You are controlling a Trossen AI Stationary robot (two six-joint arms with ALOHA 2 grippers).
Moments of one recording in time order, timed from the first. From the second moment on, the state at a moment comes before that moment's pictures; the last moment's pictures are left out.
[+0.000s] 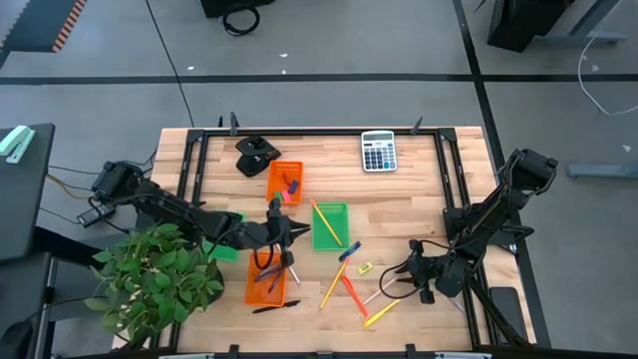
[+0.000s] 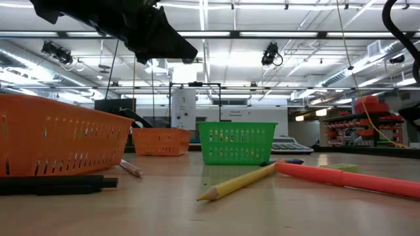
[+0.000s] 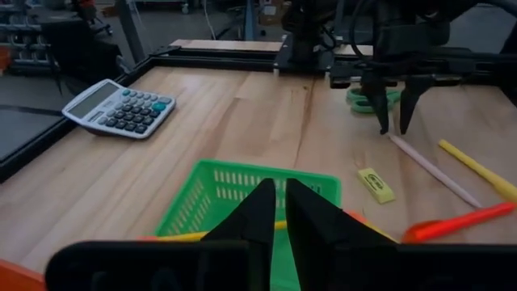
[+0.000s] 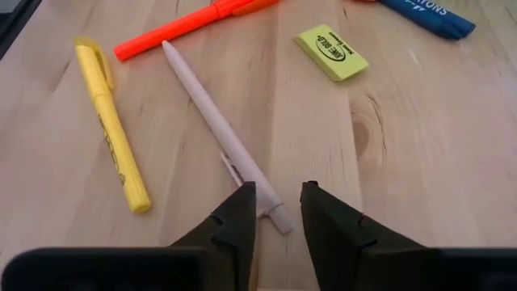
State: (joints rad) left arm -0.33 1.44 0.68 0.42 -0.58 -0.17; right arm 0.95 1.39 0.27 0.22 0.58 0.75
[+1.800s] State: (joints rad) left arm -0.34 1.45 0.68 0.40 -0.58 -0.16; right arm 0.78 1.72 0.73 0.21 0.43 0.57
